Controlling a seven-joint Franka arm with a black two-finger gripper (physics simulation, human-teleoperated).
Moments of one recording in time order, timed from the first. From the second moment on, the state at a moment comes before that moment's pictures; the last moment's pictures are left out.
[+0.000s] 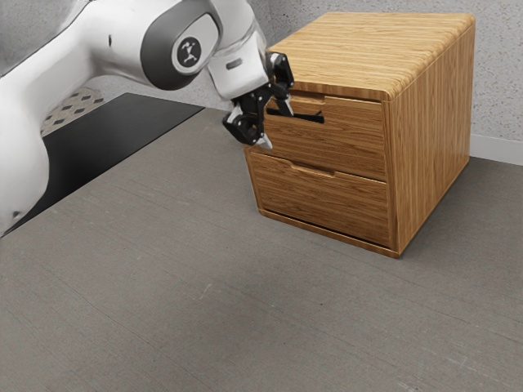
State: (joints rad) arm -0.05 0.28 0.01 -1.13 0.09 1.80 1.51
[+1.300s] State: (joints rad) arm -0.02 0.50 0.01 -0.86 0.03 1.82 1.70
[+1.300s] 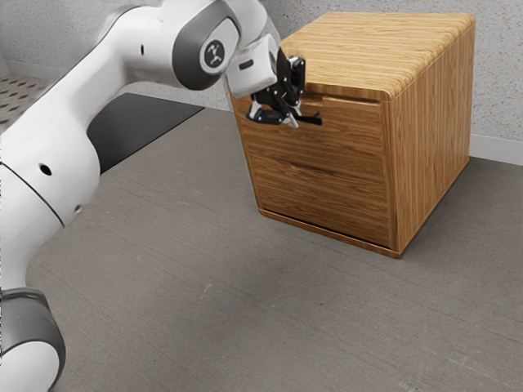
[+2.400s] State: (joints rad) arm -0.04 0.24 0.05 -1.22 0.04 1.84 1.65
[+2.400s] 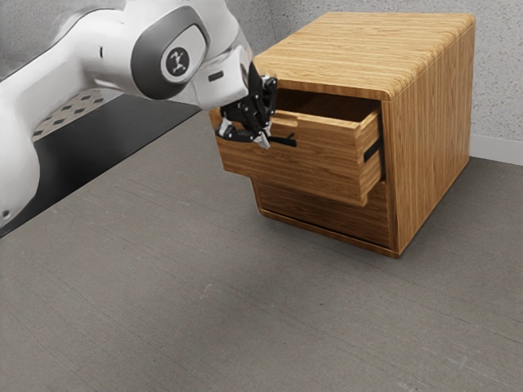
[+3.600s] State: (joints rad) arm -0.06 -0.19 0.05 -1.79 0.05 2.01 1.61
